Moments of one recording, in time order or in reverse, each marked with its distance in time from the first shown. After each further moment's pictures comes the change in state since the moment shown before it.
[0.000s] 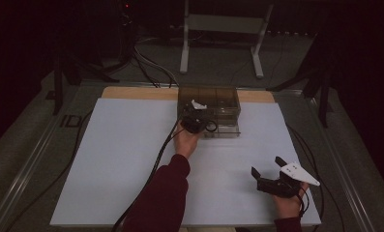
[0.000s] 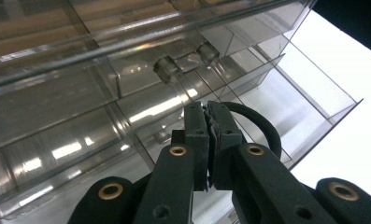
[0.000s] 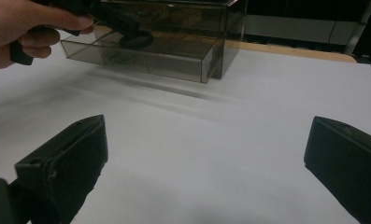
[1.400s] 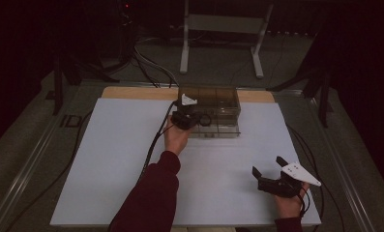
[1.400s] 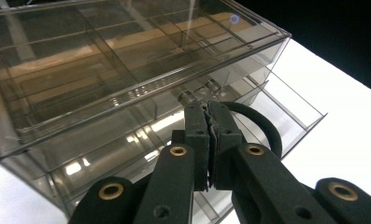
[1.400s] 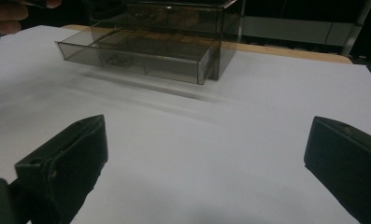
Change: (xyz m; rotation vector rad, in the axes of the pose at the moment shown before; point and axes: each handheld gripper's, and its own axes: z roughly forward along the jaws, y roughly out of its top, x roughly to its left) left arm 0.016 0.009 -0.041 -0.090 -0.030 0.034; right arm -0.002 0.000 -0.001 -0.005 -0.009 0.004
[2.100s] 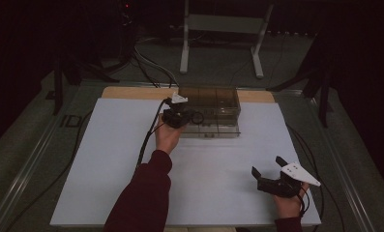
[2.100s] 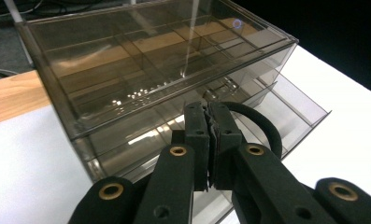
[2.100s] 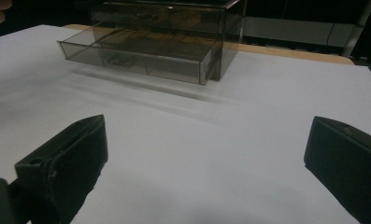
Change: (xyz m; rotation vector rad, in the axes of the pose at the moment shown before) left arm 0.017 -0.001 -0.020 -0.010 0.004 0.001; right arm 0.001 0.000 0.000 -0.001 0.005 -0.006
